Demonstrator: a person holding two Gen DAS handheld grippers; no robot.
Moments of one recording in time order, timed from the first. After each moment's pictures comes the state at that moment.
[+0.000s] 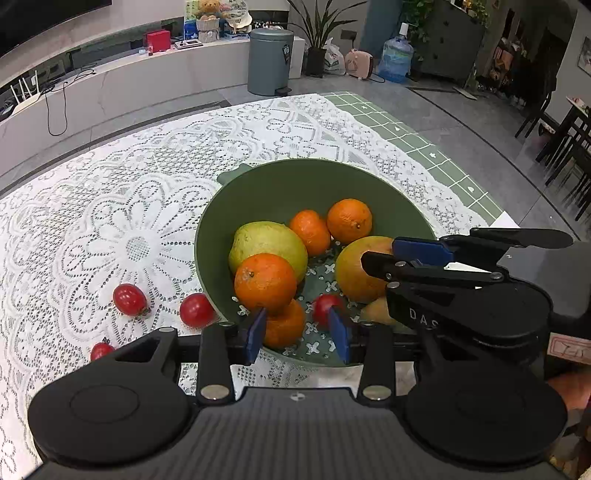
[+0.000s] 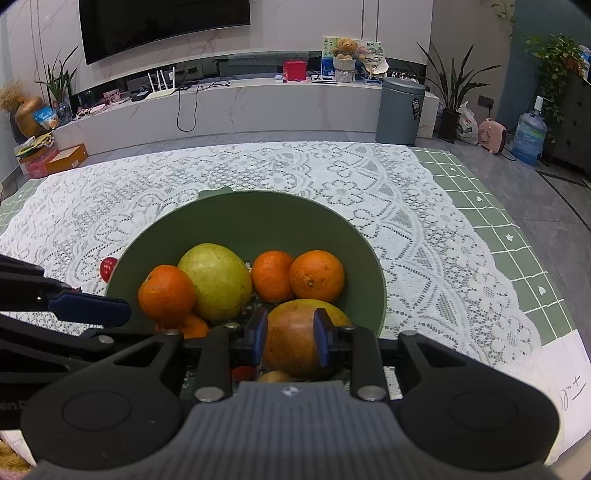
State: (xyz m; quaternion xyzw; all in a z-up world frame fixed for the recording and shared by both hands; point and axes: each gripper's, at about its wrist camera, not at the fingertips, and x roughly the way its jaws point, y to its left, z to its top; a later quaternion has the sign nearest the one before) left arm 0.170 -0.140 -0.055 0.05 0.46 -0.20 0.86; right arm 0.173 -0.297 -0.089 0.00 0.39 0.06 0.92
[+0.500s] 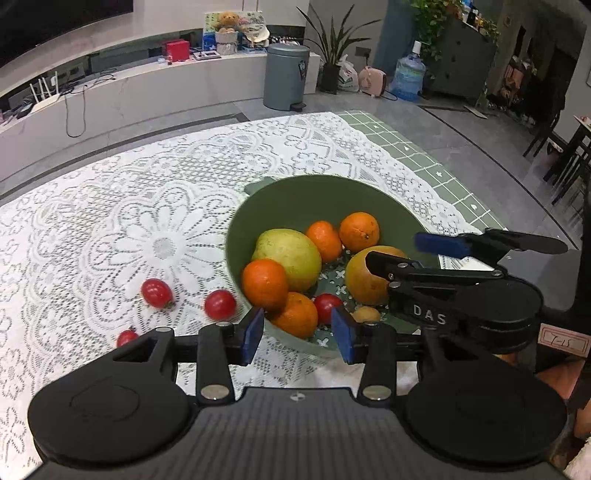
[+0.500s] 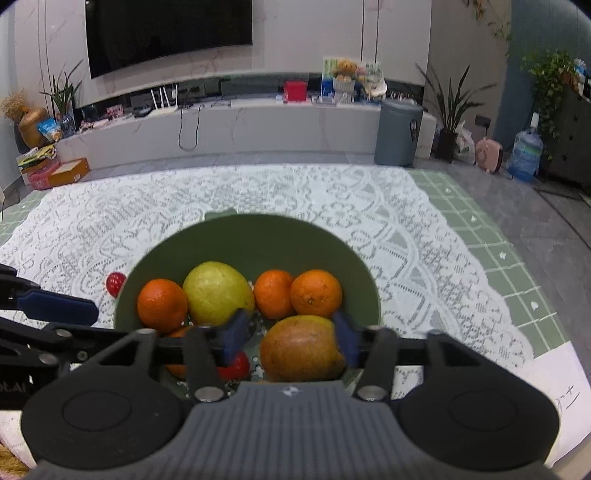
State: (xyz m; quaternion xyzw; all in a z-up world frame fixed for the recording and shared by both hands) left arm 0.151 -0.122 -0.036 0.04 0.44 -0.18 0.88; right arm 0.159 -0.297 -0.075 -0.01 0.34 0.06 0.94
